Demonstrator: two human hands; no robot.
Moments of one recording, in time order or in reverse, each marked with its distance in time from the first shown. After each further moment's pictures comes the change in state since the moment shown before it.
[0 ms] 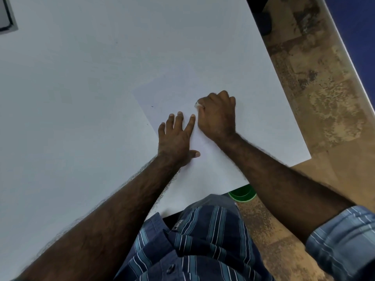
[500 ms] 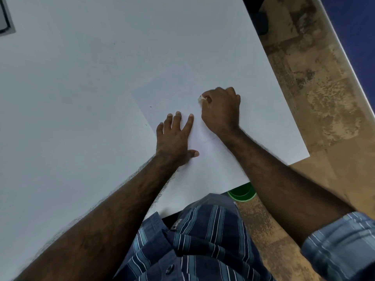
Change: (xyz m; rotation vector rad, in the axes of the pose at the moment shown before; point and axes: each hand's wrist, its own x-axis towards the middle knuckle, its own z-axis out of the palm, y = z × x) left_hand 0.001 -0.002 0.001 0.003 0.007 0.011; right_hand 0.013 0.007 -0.010 0.089 -0.023 0.157
